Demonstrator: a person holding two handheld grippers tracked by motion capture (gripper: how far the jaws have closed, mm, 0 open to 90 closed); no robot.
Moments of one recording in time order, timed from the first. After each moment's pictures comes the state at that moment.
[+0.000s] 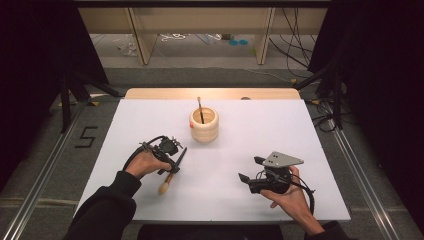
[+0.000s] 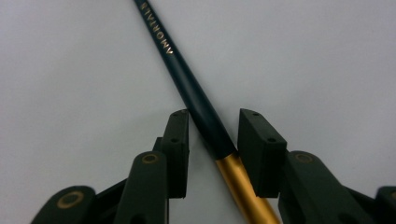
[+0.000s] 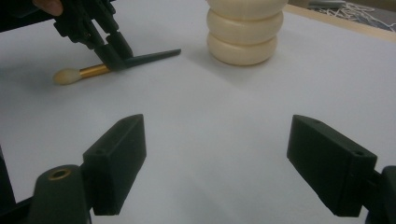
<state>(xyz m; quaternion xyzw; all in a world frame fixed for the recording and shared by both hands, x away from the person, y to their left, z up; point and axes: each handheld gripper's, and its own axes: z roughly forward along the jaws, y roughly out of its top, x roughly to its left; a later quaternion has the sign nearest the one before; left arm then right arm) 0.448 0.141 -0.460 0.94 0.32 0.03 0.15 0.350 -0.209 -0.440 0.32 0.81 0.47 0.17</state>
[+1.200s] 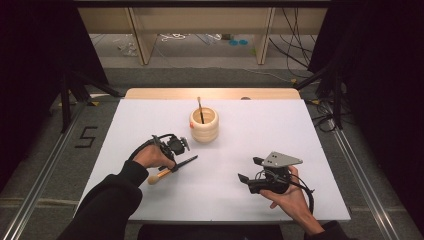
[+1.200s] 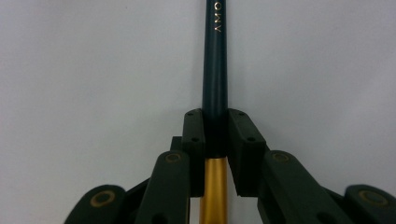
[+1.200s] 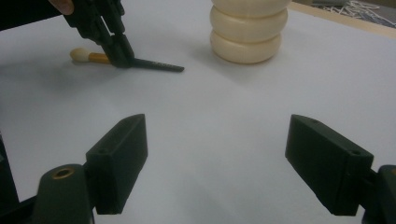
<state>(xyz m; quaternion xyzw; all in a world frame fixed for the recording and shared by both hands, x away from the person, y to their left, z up) 0.458 0.119 -0.457 0.96 0.26 0.03 0.05 0.349 -0.207 -0.440 0.32 0.81 0.46 0.17</state>
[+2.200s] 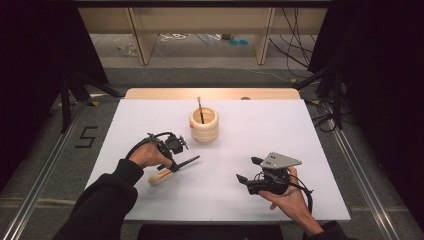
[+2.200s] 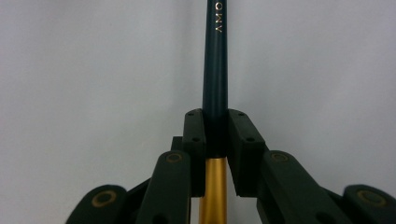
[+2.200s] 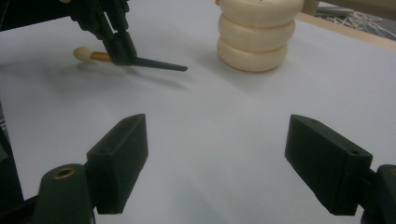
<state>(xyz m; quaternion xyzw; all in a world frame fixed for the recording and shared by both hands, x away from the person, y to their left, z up) 0.454 0.127 -0.443 0.97 0.24 0.00 0.10 0.346 -0.202 -0.438 0.30 0.81 0.47 0.18</state>
